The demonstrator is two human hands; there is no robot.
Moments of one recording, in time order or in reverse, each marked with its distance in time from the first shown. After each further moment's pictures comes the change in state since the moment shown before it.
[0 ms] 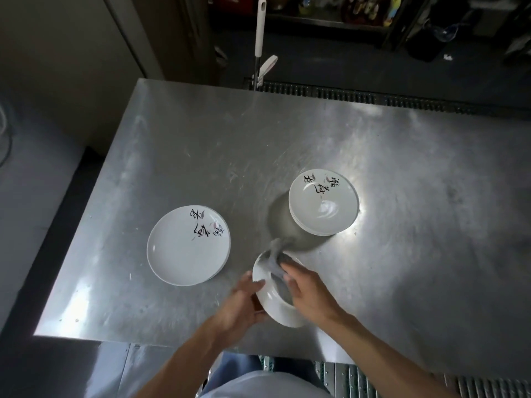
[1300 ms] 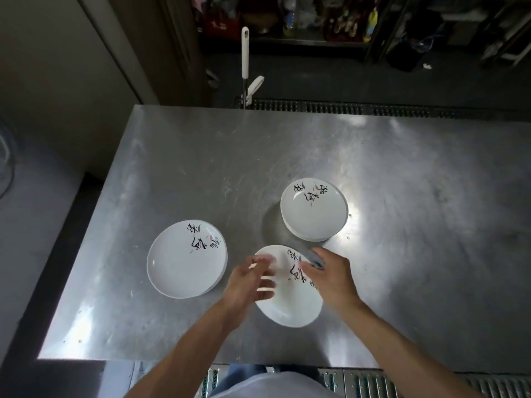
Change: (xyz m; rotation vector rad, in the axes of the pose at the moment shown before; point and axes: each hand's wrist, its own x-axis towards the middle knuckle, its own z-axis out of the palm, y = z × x) left_hand -0.001 0.049 0.038 0.229 0.199 0.180; right_hand -0.004 -0.008 -0.049 0.066 0.425 0.243
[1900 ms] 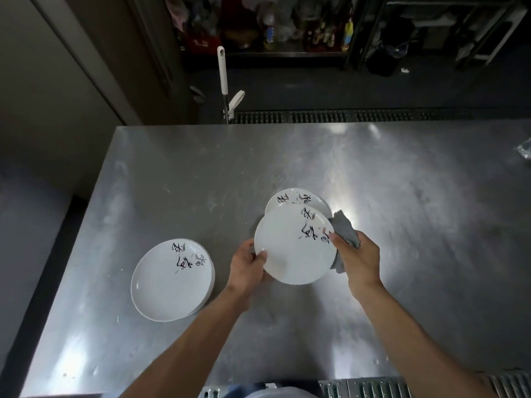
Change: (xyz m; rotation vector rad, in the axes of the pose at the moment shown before) left_hand 0.033 0.032 0.046 0.058 0.103 0.193; right_hand 0.038 0.007 -0.067 0.519 0.394 0.292
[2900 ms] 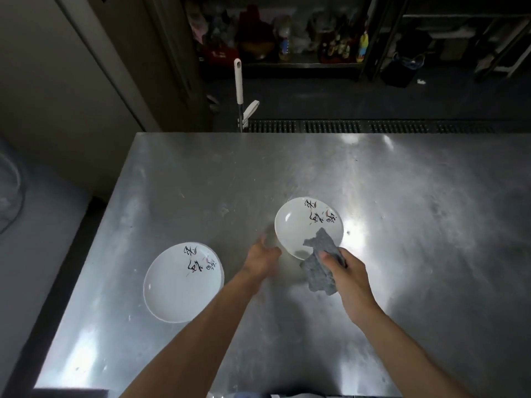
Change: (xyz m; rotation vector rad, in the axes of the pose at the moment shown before) left_hand 0.047 0.008 0.009 0.271 -0.036 -0.079; right_hand -0.025 0.008 0.019 -0.039 -0.327 -0.010
